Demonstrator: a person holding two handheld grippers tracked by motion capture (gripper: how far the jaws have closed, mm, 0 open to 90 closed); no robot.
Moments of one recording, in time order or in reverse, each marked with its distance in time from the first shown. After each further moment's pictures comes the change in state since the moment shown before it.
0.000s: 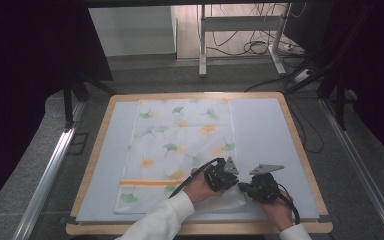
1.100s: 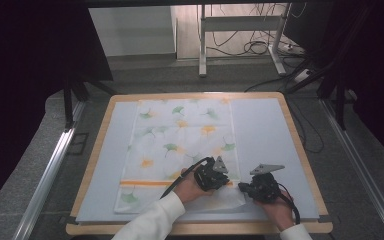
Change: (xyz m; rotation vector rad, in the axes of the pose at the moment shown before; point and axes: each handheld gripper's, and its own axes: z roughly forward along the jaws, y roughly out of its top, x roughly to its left) left arm 0.011 -0.021 -0.018 0.009 0.006 -0.039; right arm -0.002 0.000 0.000 0.001 0.011 -0.003
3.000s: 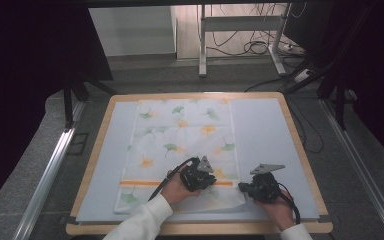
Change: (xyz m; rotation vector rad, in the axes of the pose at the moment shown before) left arm 0.011 -0.029 -0.023 -0.003 0.018 -0.057; right arm -0.002 0.000 0.000 -0.001 0.012 -0.002
